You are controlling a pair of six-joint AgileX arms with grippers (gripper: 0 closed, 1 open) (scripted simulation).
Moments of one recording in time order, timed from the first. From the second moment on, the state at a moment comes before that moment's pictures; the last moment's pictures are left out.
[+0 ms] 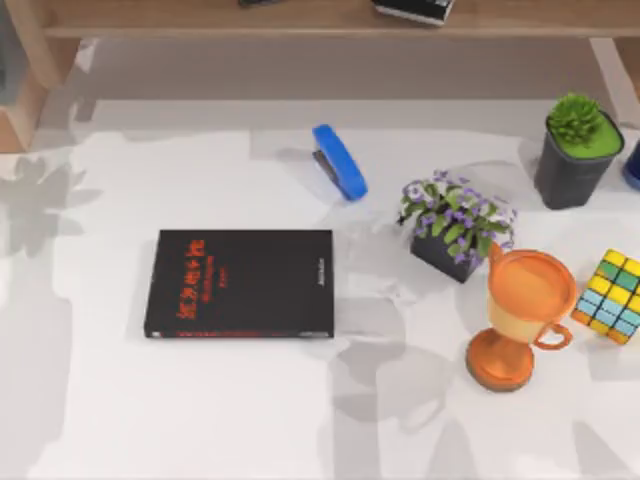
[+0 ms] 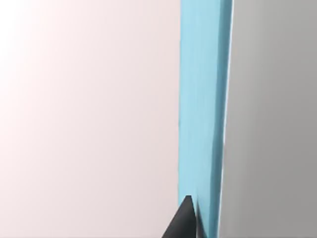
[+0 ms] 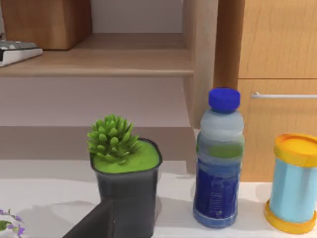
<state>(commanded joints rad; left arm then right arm) 0.13 1.58 1.30 0.58 -0.04 0.48 0.00 0.00 0.00 0.00 0.00 0.00</state>
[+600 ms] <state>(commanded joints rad) -0.50 1.31 0.87 0.55 -0.55 1.00 0.00 0.00 0.00 0.00 0.00 0.00</state>
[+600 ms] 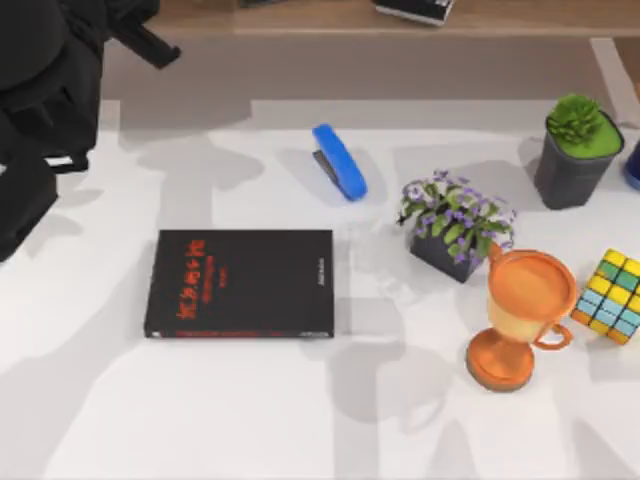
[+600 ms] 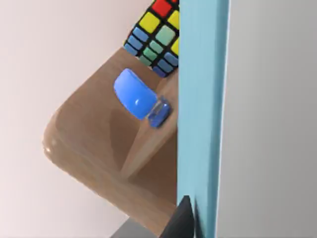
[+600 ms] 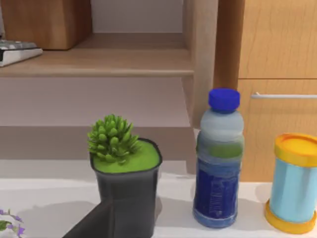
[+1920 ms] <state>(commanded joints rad) -0.83 1.62 0.53 0.42 -0.66 1.12 0.00 0.00 0.00 0.00 0.00 0.00</state>
